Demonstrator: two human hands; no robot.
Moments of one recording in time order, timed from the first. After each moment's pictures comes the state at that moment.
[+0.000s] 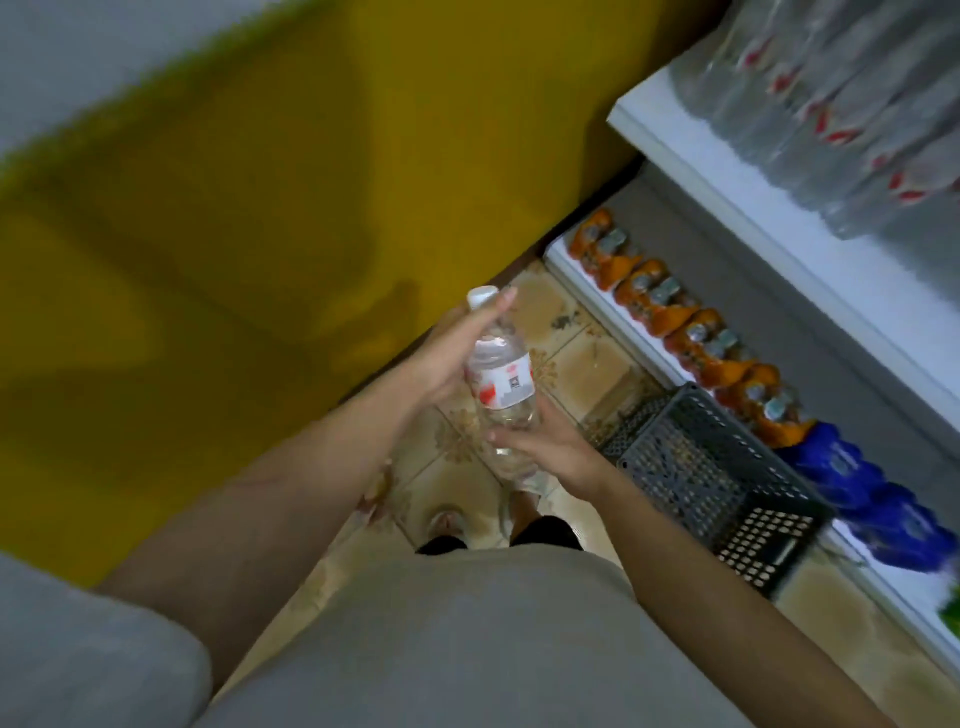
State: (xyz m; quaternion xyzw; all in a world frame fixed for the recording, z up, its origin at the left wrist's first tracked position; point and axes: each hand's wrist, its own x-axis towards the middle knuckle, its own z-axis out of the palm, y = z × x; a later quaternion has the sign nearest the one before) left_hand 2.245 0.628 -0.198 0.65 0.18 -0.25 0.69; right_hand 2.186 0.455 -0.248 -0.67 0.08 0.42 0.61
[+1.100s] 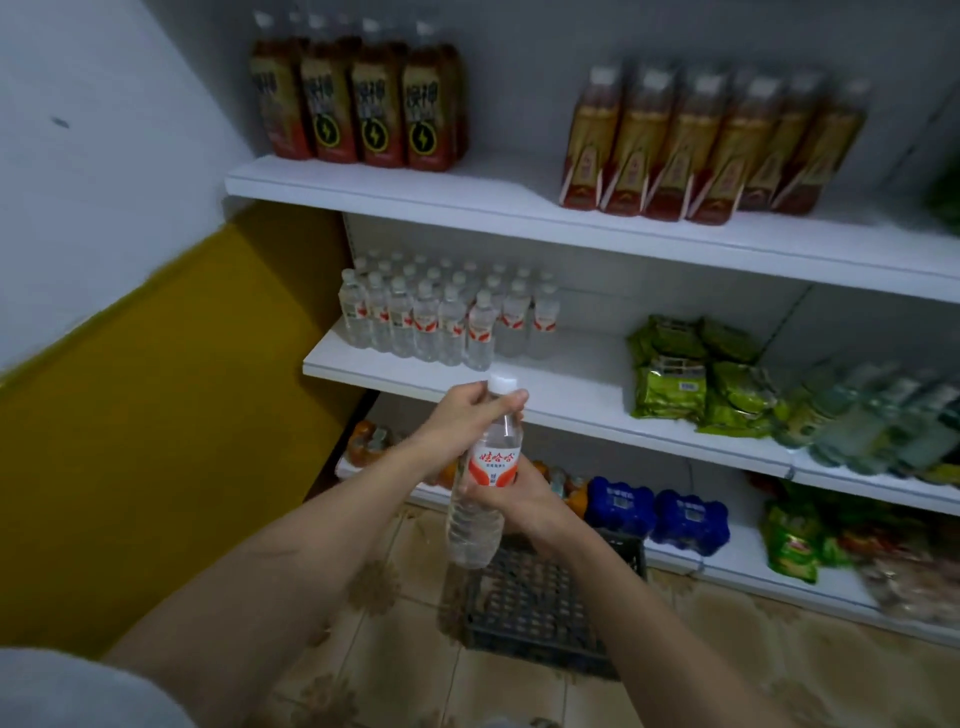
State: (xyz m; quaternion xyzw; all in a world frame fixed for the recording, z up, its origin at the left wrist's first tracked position) left_hand 2.235 0.271 -0.037 0.73 -0.19 -0.29 0.59; right_hand 2.123 0.180 -0.074 -0.71 0.15 0.08 0.69
